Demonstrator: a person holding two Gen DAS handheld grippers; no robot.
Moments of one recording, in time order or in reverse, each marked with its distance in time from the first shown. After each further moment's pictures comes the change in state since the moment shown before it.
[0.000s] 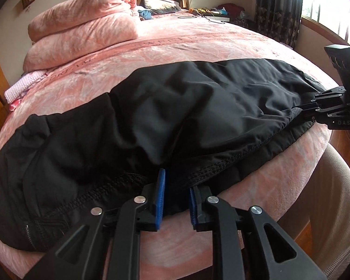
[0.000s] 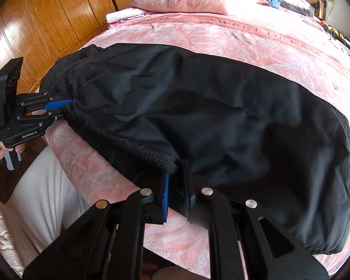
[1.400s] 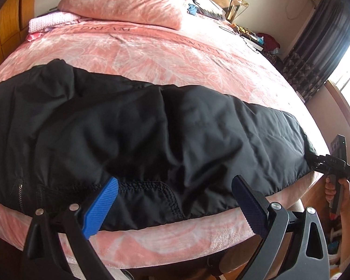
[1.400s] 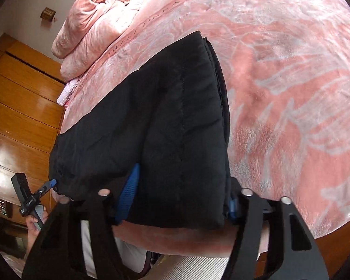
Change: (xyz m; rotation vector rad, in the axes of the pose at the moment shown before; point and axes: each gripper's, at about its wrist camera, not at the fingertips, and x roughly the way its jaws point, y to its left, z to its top) left arm -0.014 0.066 0.010 -0.432 0.040 -0.120; right arm -0.063 -0.177 -0.072 0.673 -0.064 0.124
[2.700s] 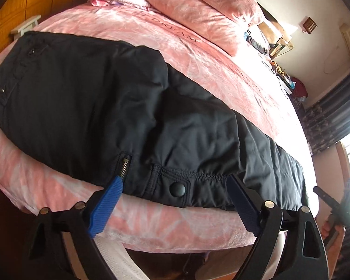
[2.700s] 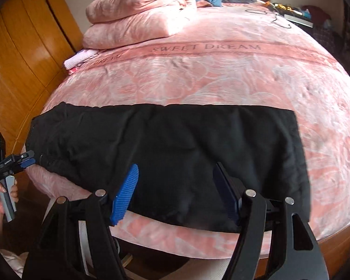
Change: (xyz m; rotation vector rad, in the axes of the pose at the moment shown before) left arm -0.058 0.089 -0.012 -0.349 -0.041 0.003; right arm 0.007 0.178 -0.009 -0.391 -0.055 -0.210
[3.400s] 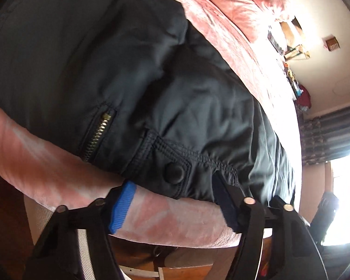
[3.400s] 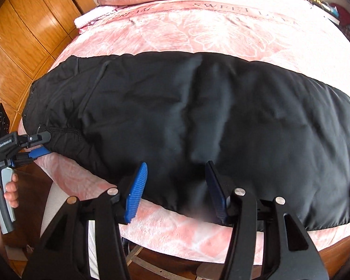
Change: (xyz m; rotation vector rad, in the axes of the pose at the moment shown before) left arm 0.053 0.016 -0.016 -0.230 0.146 -0.049; right arm 0.089 0.105 -0.013 -0.073 0.175 -0.003
